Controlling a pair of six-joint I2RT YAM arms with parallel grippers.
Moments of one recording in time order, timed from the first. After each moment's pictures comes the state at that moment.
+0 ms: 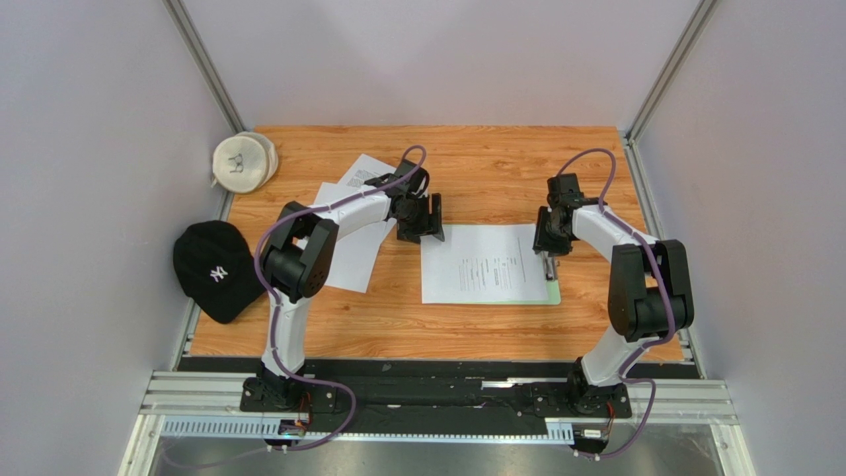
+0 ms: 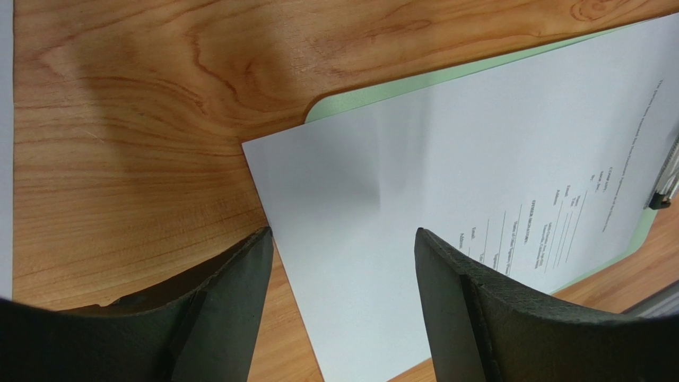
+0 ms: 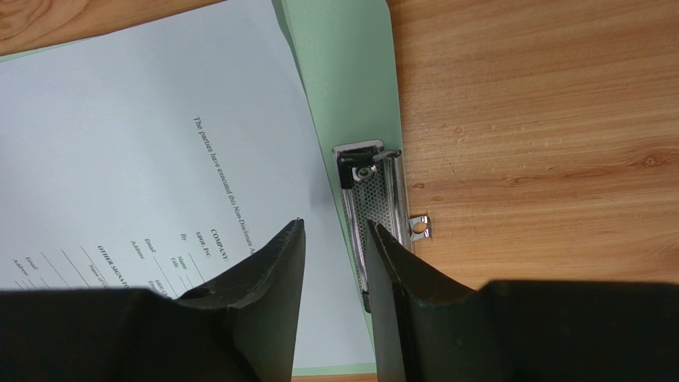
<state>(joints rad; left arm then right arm) -0.56 2.09 1.53 -0.48 0.22 -0.56 0.11 1.69 1.07 -0.55 0.05 0.30</state>
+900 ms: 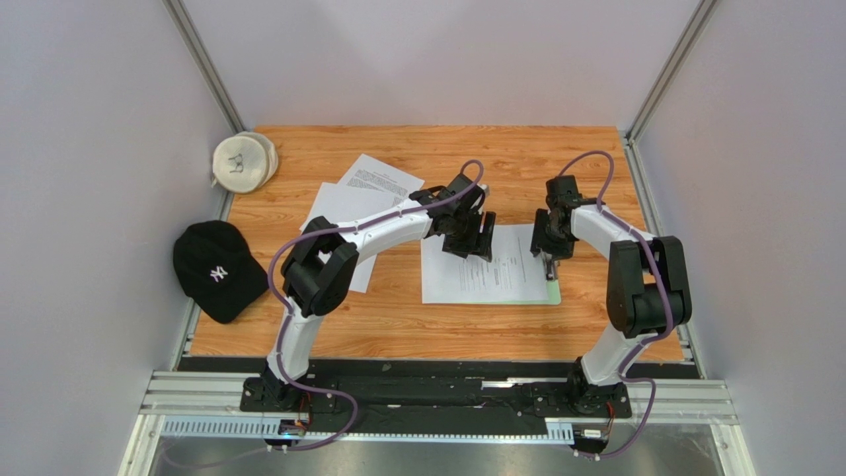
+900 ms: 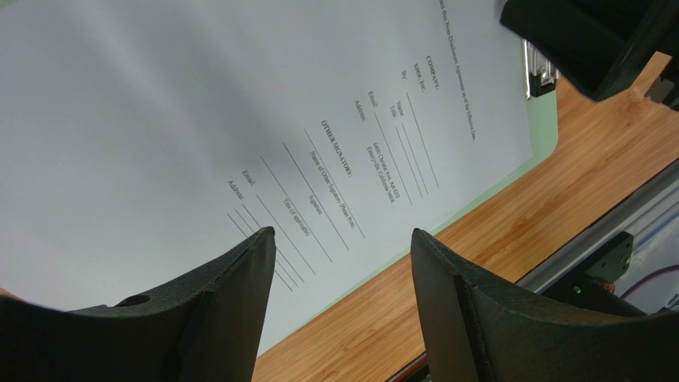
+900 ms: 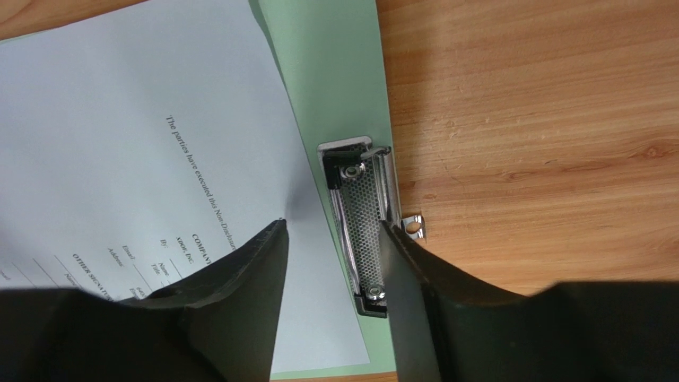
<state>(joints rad) -0.82 2.10 1.67 -0.54 0.21 -0.56 0.11 1.71 1.07 -0.56 0.08 0.31</state>
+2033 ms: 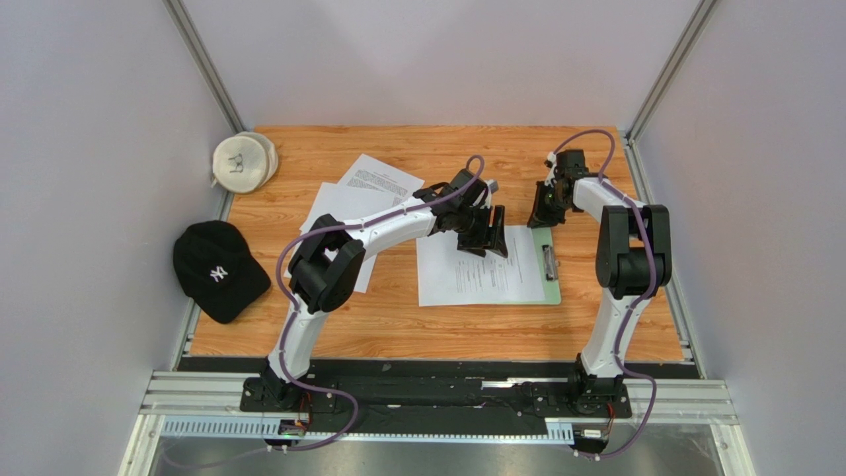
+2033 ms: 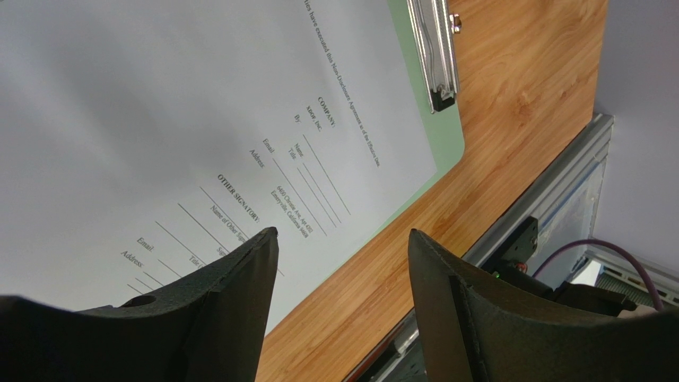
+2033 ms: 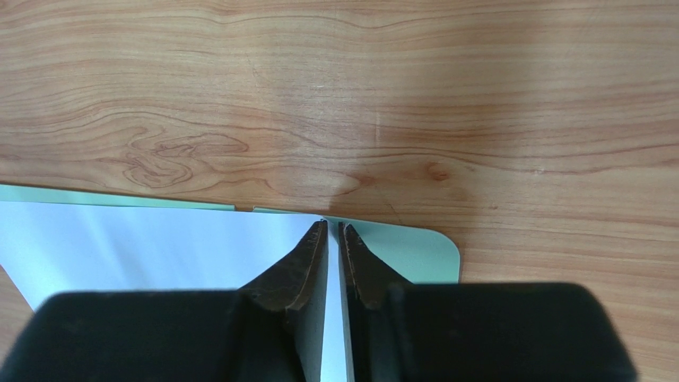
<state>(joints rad) -0.82 2.16 1.73 -0.44 0.37 -0.65 0.01 2.00 1.38 -0.51 -0.24 0.21</state>
